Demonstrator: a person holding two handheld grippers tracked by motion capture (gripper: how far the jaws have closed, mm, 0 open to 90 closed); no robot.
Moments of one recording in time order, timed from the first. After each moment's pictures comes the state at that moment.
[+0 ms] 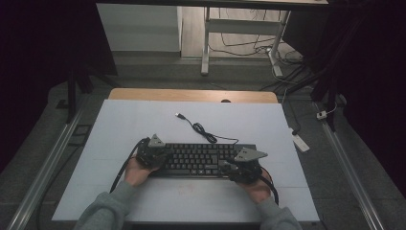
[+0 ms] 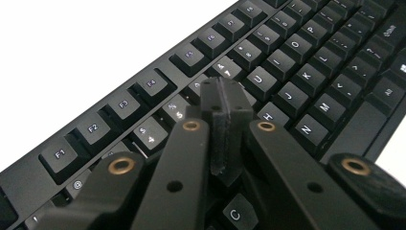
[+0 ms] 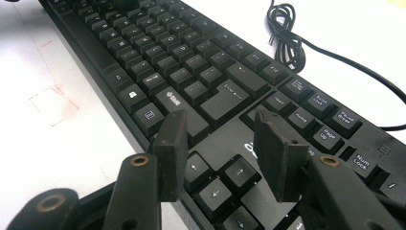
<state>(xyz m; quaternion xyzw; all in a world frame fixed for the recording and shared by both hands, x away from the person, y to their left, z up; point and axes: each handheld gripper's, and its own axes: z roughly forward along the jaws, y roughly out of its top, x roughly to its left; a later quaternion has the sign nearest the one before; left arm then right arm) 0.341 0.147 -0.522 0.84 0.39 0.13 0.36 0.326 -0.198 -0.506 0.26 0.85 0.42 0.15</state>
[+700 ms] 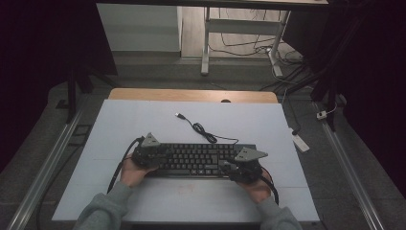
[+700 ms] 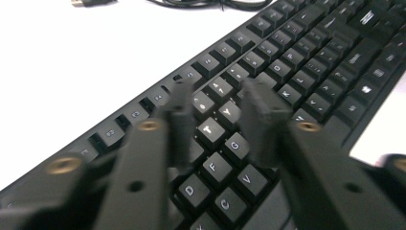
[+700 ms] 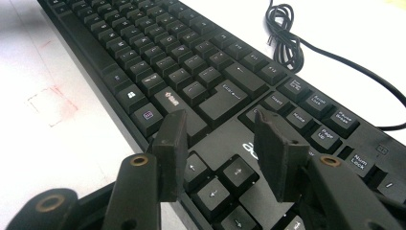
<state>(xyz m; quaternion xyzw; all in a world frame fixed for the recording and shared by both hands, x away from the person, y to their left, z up) 0.326 0.160 -0.502 0.82 0.39 0.15 0.40 0.327 -0.199 -0.506 0.26 0.85 0.42 0.15</state>
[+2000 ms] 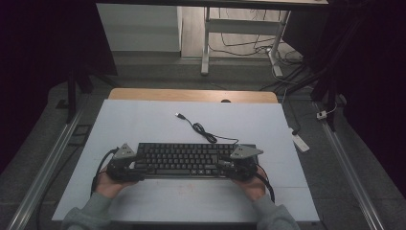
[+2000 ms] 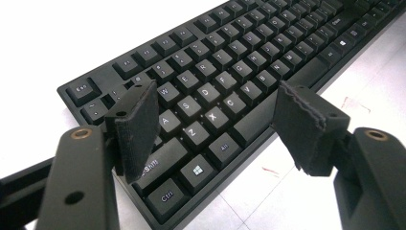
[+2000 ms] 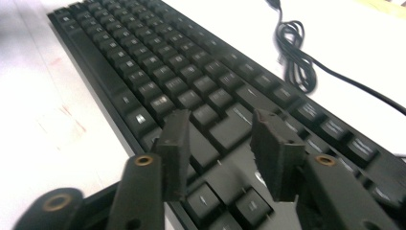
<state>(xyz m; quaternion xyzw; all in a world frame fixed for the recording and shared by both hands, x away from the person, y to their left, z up) 0.279 0.209 -0.501 0.81 0.42 0.14 0.40 0.332 -0.182 -0.502 0.25 0.85 0.44 0.15</state>
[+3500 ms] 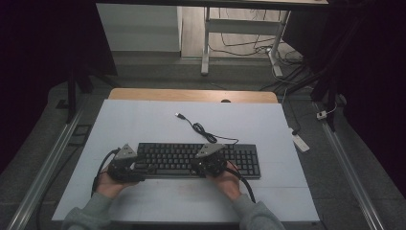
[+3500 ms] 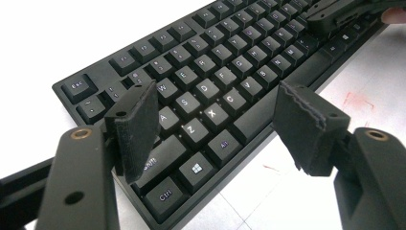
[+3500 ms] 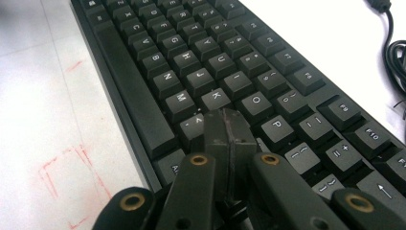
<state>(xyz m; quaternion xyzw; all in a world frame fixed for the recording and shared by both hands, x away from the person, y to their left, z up) 0.280 0.207 -0.503 0.81 0.41 0.14 0.39 0.345 -0.098 -0.516 0.20 0.89 0.39 0.11</state>
